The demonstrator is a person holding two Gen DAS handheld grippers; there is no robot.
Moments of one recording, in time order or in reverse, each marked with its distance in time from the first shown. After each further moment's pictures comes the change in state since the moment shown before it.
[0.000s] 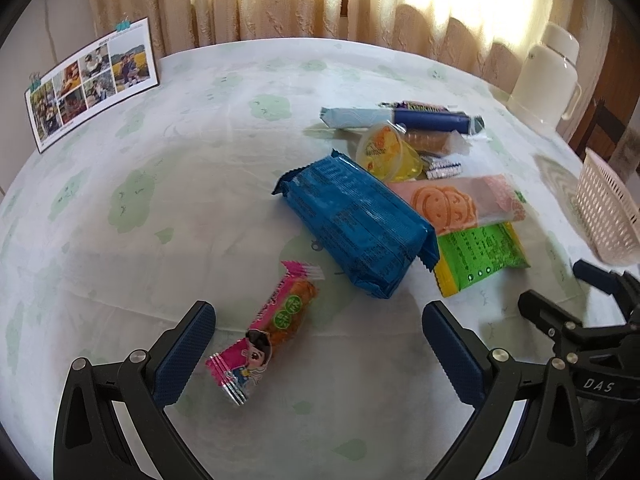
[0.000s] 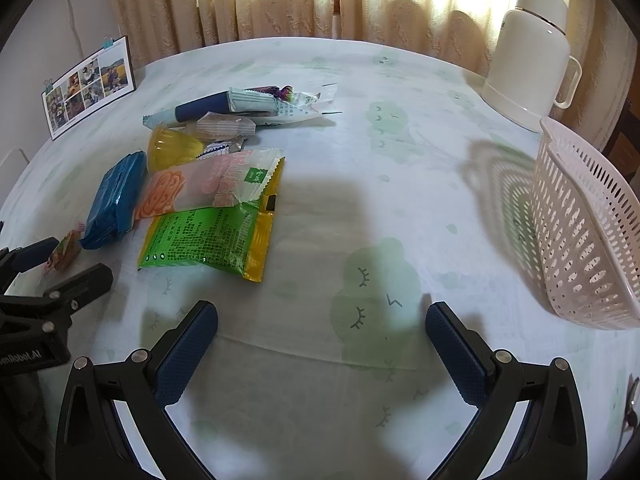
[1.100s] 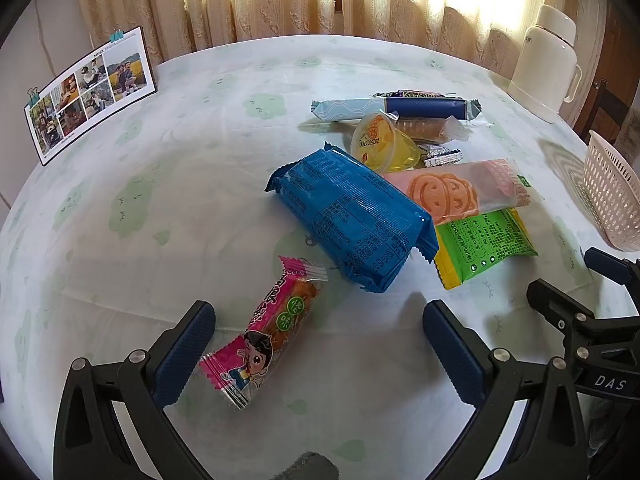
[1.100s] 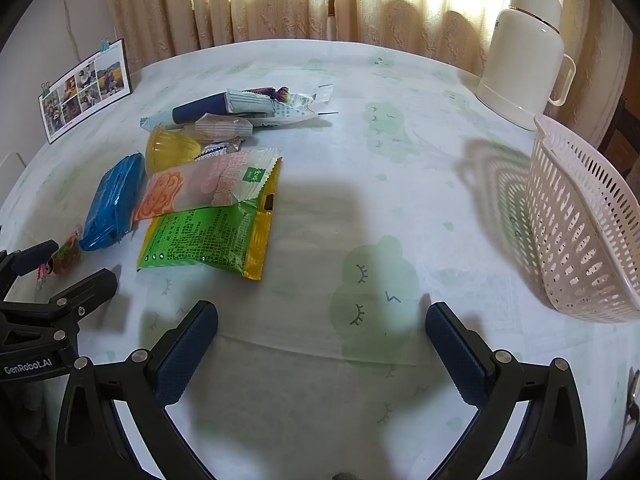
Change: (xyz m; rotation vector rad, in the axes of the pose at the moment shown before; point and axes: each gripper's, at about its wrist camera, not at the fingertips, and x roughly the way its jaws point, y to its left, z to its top) left arm 0.004 -0.010 -0.002 0.061 0.011 0.051; right arm -0.003 0.000 -0.001 0.010 -0.009 -0.005
